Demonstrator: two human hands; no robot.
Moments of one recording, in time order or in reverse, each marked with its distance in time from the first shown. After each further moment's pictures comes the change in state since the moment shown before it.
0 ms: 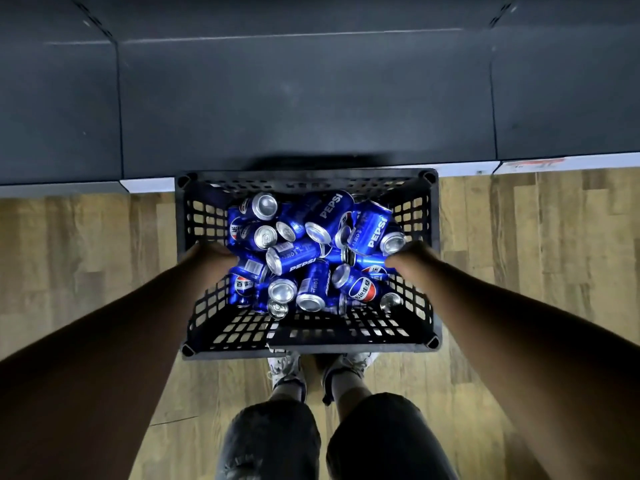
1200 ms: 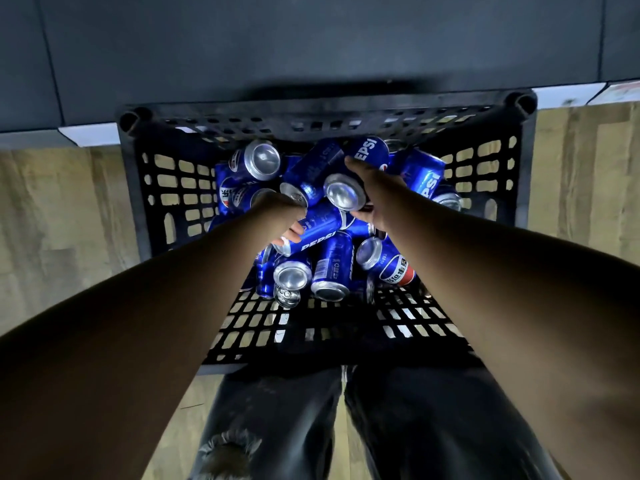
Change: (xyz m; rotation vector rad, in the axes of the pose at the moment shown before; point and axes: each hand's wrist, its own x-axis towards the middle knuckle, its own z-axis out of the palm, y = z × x) left_hand 0.011 0.081 0.074 0.025 -0.254 -0.035; right_hand 0.113 -0.085 0.093 0.891 -0.148 0.098
